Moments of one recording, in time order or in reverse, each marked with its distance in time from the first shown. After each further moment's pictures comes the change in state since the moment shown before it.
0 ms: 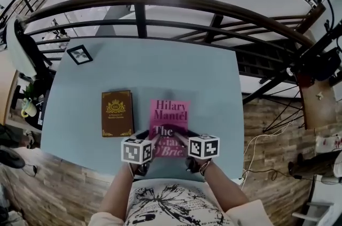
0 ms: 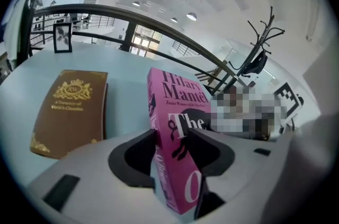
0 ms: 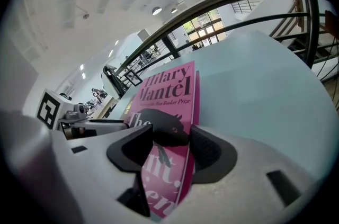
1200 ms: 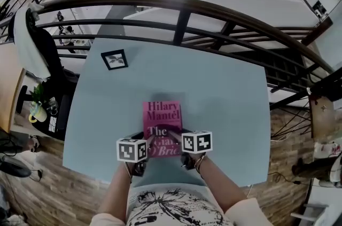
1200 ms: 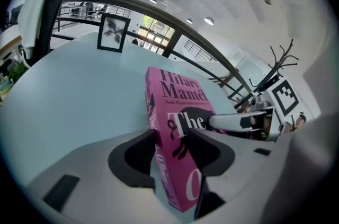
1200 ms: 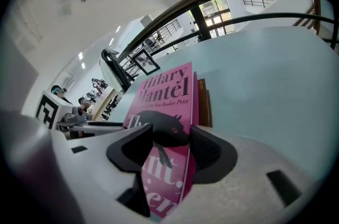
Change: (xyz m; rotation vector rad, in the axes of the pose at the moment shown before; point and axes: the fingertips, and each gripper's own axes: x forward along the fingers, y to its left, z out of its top) left arm -0.106 0.262 0.034 -0.122 0.011 0.048; right arm 0.200 0.199 0.038 -0.046 0.117 0.002
